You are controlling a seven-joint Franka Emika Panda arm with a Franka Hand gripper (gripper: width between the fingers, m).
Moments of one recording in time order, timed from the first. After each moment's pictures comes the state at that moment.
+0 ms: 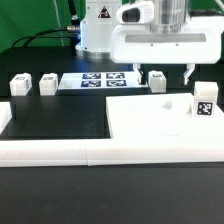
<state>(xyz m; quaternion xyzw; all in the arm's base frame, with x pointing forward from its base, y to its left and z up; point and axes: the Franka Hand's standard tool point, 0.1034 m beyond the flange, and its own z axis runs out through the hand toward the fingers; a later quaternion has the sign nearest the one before) 0.417 0.095 0.025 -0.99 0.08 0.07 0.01</state>
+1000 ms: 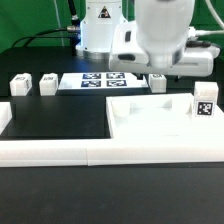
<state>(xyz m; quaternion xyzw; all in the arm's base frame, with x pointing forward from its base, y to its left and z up) 0.387 0.090 0.017 -0.90 0.11 0.42 0.04</state>
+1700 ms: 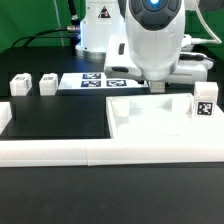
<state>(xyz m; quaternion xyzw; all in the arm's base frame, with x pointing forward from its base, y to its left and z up) 0.389 0.087 0.011 -0.90 0.12 0.42 0.04</state>
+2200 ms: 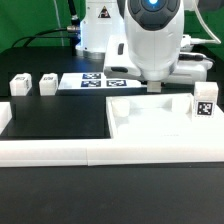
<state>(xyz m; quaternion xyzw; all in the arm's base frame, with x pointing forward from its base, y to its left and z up) 0.389 0.087 0.012 -0.90 0.12 0.42 0.04</state>
